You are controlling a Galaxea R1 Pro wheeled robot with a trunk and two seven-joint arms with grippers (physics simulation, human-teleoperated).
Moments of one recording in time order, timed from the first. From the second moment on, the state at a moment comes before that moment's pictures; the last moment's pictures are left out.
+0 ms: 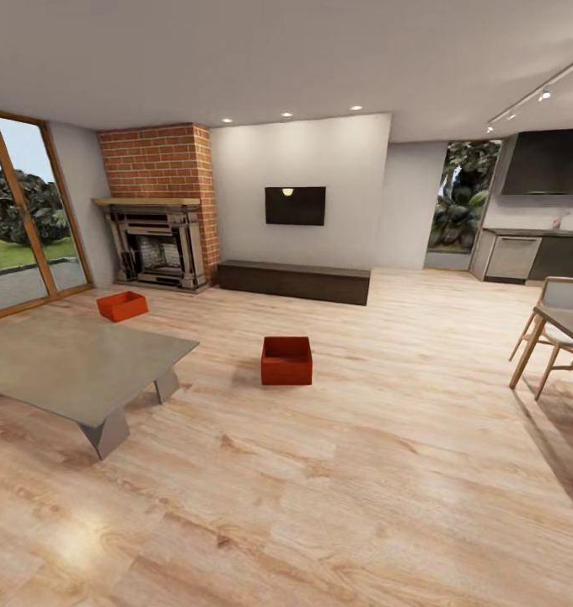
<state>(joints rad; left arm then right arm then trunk) 0.00 0.02 0.00 -0.23 0.27 0.09 0.05 -0.13 -0.06 0.17 0.03 -0.05 -0.15 0.06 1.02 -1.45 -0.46</state>
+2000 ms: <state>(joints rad) 0.00 0.02 0.00 -0.23 0.27 0.09 0.05 -0.13 -0.06 0.17 0.03 -0.05 -0.15 0.06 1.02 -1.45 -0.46</state>
